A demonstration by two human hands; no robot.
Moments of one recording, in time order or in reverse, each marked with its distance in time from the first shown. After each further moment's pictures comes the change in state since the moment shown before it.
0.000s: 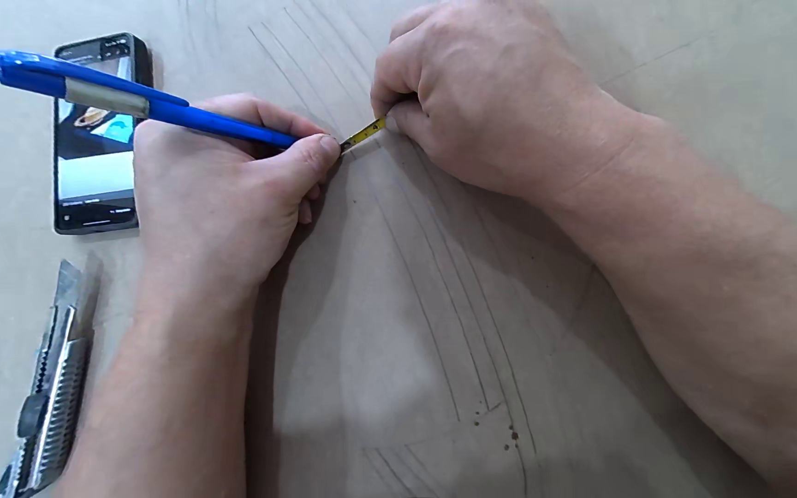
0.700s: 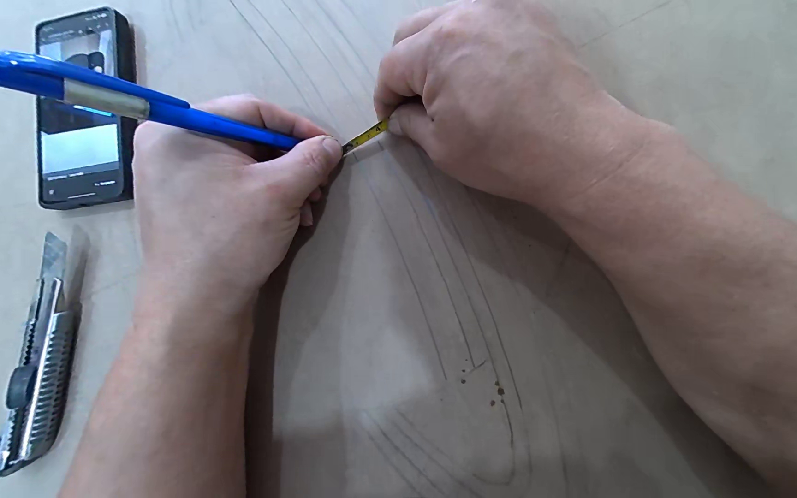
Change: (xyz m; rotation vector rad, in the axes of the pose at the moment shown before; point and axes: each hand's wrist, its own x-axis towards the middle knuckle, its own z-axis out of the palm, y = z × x) left_hand -0.029 0.006 0.005 0.003 -0.023 0.008; right_hand -0.034 -0.010 0.002 0.000 0.014 0.020
